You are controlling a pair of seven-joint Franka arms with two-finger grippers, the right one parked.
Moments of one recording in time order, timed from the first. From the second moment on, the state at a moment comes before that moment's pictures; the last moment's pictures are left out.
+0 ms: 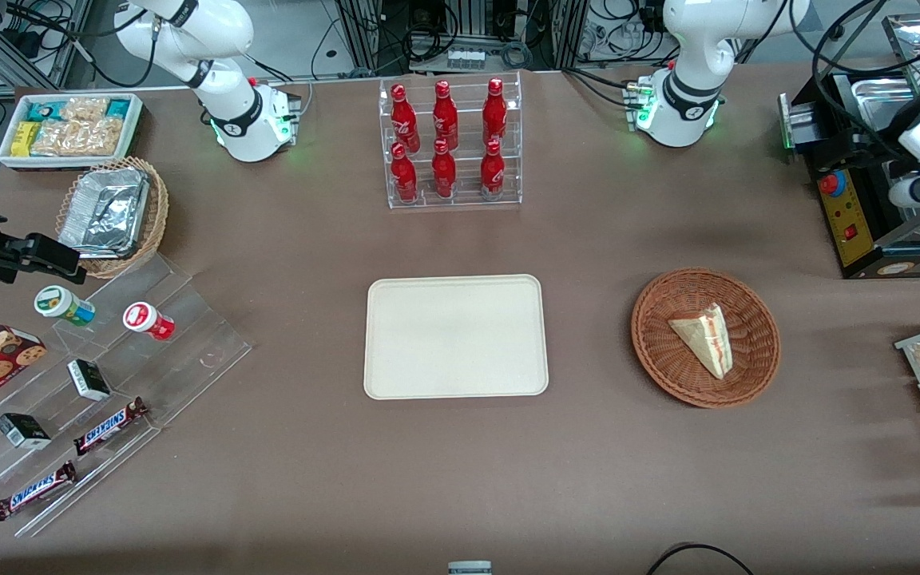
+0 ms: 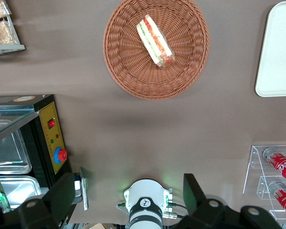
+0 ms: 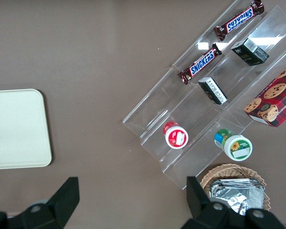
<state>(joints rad) -0.04 -0.04 -0.01 -1.53 0.04 1.27 -0.02</state>
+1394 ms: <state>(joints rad) -0.09 0.16 -0.02 -1.97 0.04 1.98 -0.58</state>
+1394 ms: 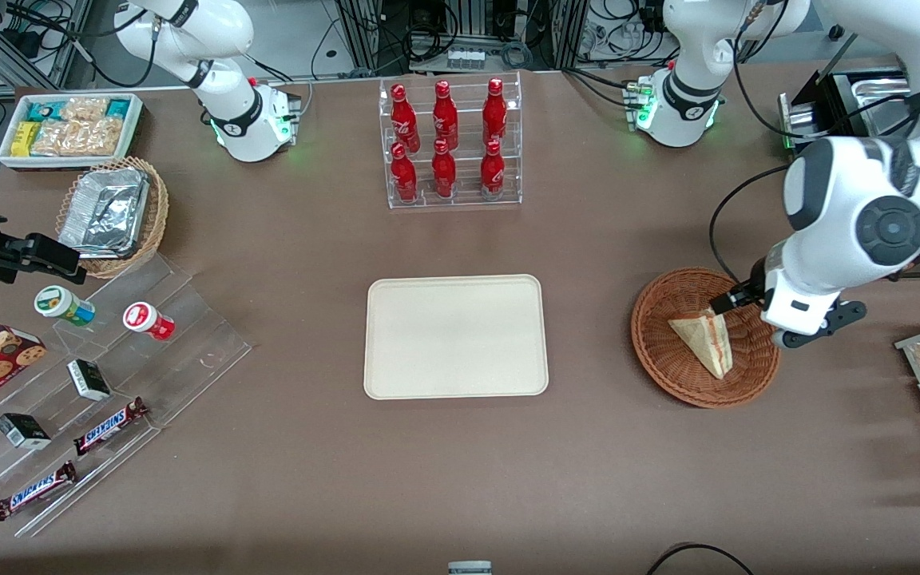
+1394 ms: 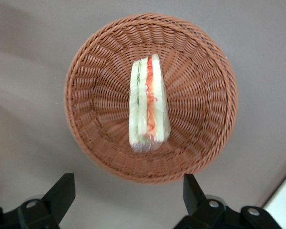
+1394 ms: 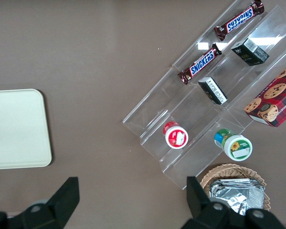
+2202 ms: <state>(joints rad) -0.09 0.17 -0.02 -2.24 0.04 2.39 -0.66</state>
